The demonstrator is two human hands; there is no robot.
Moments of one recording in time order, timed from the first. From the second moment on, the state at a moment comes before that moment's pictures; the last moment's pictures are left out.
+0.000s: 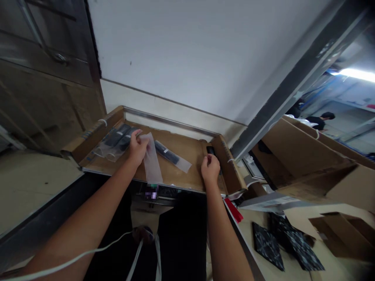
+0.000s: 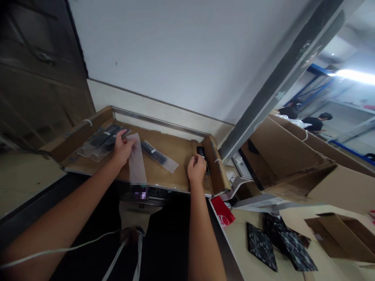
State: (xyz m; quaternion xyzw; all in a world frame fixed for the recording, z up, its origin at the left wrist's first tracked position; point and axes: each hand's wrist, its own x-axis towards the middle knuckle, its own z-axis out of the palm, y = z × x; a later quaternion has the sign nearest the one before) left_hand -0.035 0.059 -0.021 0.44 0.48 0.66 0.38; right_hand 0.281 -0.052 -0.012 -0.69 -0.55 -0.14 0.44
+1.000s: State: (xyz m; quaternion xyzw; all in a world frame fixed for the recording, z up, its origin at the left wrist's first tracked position) left_hand -0.018 0.048 -0.021 0.46 0.42 0.66 0.41; right_hand 0.154 -0.043 -0.007 -0.52 -0.58 0.42 0.46
